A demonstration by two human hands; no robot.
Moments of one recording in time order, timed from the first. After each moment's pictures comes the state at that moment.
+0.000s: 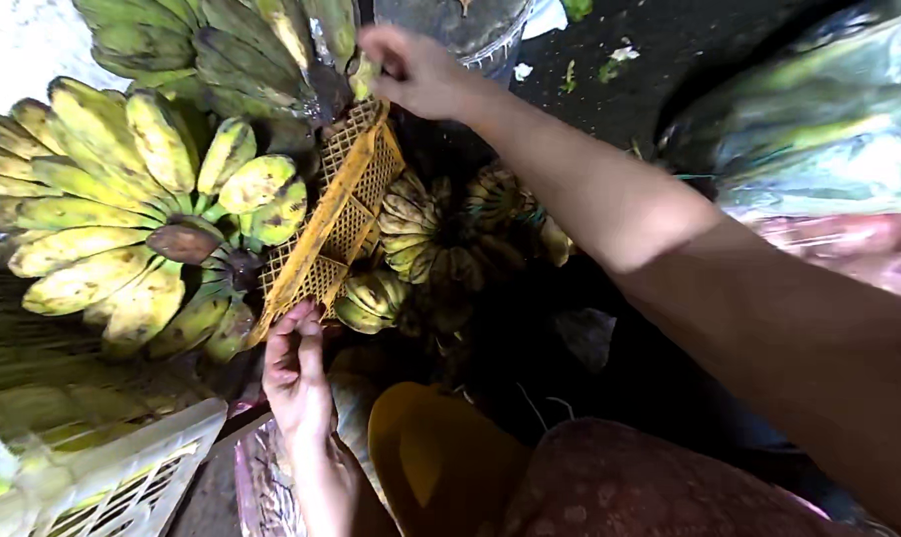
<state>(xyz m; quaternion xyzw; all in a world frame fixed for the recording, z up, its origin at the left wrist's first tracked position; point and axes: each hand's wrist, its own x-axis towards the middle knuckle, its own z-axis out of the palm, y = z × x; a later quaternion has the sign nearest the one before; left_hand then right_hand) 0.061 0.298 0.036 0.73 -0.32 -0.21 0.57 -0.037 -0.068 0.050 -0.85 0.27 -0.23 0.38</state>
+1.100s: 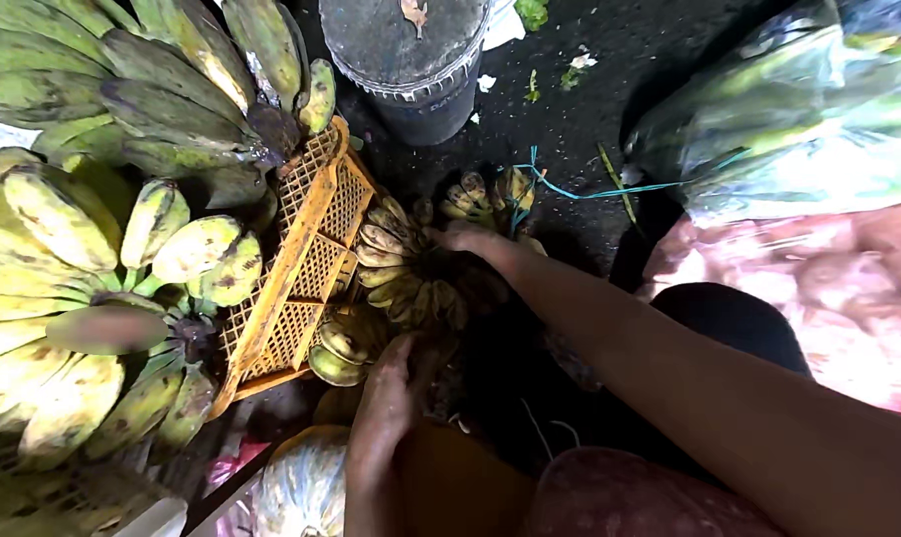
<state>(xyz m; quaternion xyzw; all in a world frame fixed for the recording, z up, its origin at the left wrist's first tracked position) 0.016 0.238 -0.004 0.75 -0.52 -0.41 0.08 -0.104 -0.012 -0.129 -0.63 0.54 0.14 0.54</state>
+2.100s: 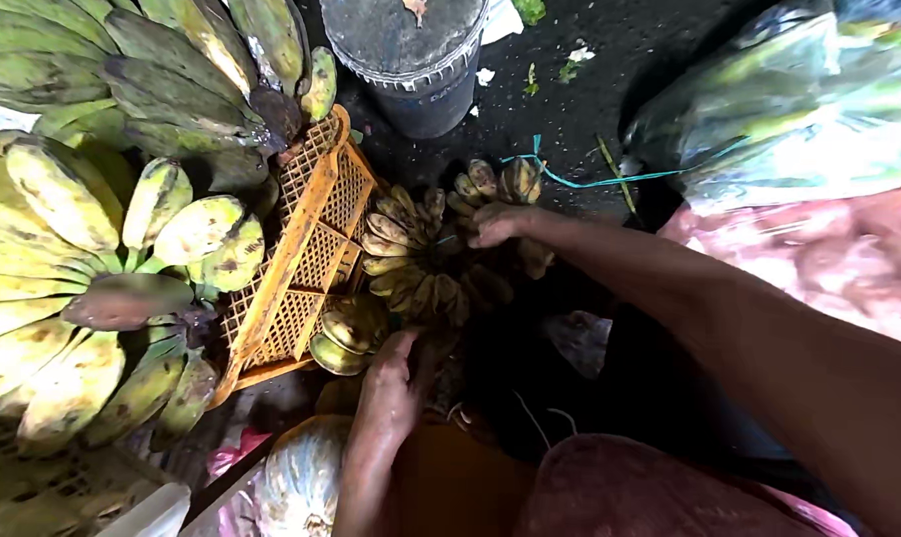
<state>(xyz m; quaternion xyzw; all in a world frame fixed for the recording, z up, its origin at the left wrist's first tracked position) 0.016 0.252 0.000 0.74 -0.56 -0.34 0.14 -0.157 -0.022 -0.102 -0.81 0.37 0.25 0.39</state>
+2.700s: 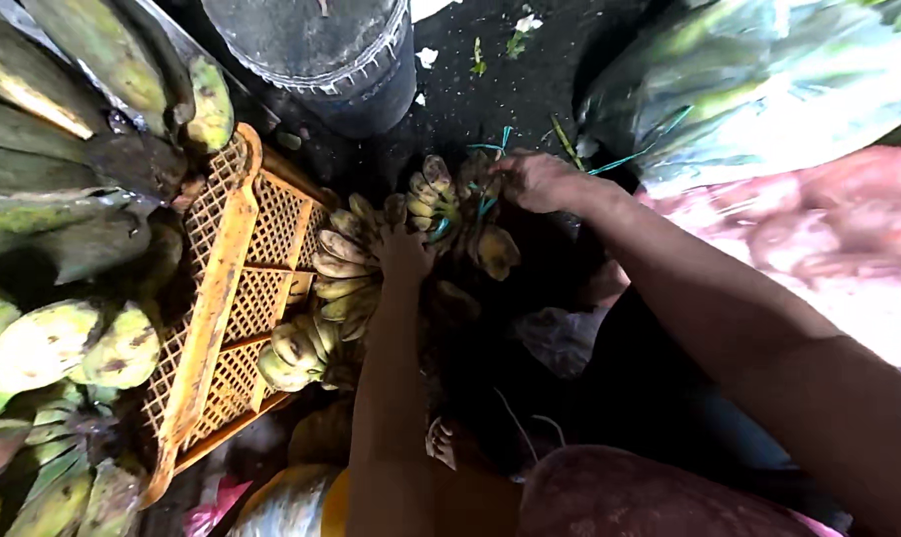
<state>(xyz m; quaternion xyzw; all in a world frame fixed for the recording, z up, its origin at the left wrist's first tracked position) -0.042 0.026 -0.133 0.70 -0.63 -0.31 -0.08 -0.272 -0.064 -0.076 -0.74 0.55 0.06 0.38</state>
